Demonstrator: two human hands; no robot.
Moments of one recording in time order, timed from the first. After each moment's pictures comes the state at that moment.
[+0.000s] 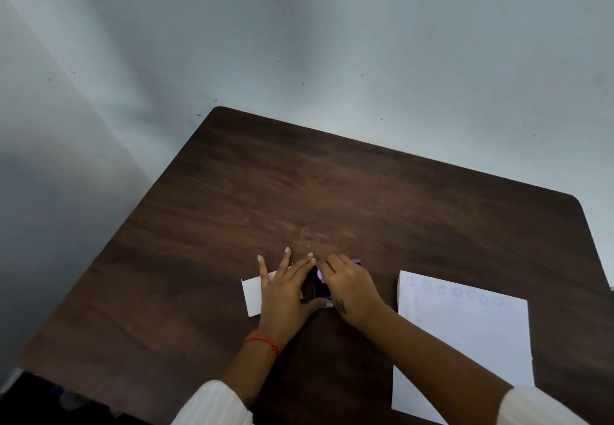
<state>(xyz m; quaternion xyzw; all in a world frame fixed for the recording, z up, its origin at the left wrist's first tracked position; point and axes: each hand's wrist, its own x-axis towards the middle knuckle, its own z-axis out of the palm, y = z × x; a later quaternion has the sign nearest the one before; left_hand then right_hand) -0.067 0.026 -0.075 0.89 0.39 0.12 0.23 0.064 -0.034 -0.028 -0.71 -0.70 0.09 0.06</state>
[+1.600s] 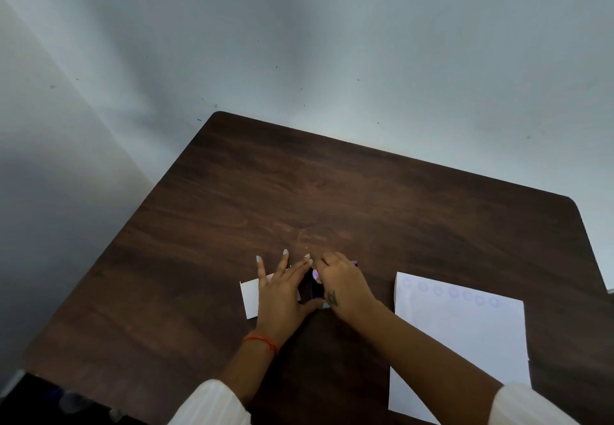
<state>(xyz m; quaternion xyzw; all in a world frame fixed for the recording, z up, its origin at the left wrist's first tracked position) -0.067 0.027 -0.073 0.88 0.40 0.10 0.23 0.063 -0.020 -0.030 -0.72 -0.67 0.16 0.06</state>
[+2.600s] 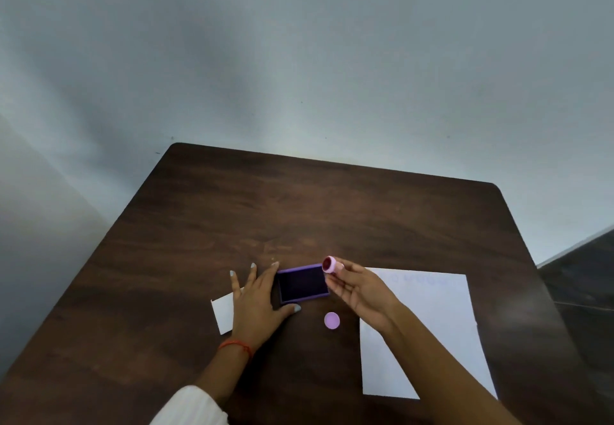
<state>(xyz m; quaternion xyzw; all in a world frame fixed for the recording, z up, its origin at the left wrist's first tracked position) -0.062 0.026 -0.059 0.89 0.39 0.08 0.23 0.104 -0.091 0.008 -0.51 0.01 0.56 0.65</state>
